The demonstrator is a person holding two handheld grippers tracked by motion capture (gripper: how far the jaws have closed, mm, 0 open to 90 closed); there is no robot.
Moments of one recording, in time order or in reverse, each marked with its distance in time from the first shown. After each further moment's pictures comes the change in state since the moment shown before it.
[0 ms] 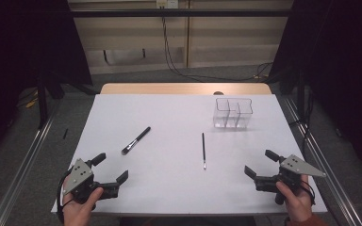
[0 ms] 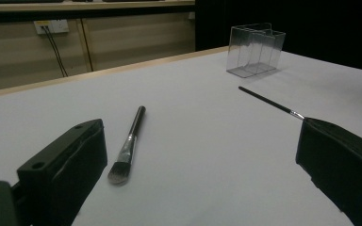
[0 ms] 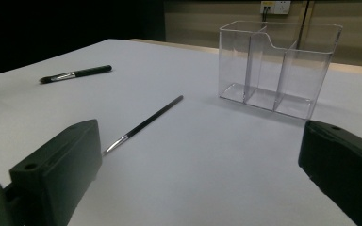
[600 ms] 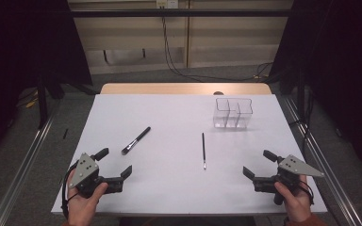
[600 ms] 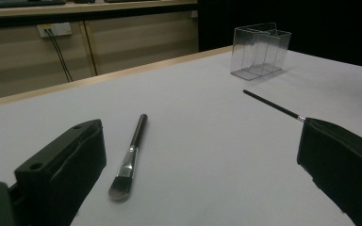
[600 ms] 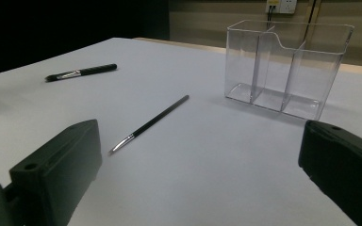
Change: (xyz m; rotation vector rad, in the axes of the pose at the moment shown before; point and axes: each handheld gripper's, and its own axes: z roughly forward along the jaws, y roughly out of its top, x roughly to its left) left arm 0.000 0.013 0.015 0.014 0.014 0.025; right arm 0.003 0.001 0.002 0.006 0.013 -0.002
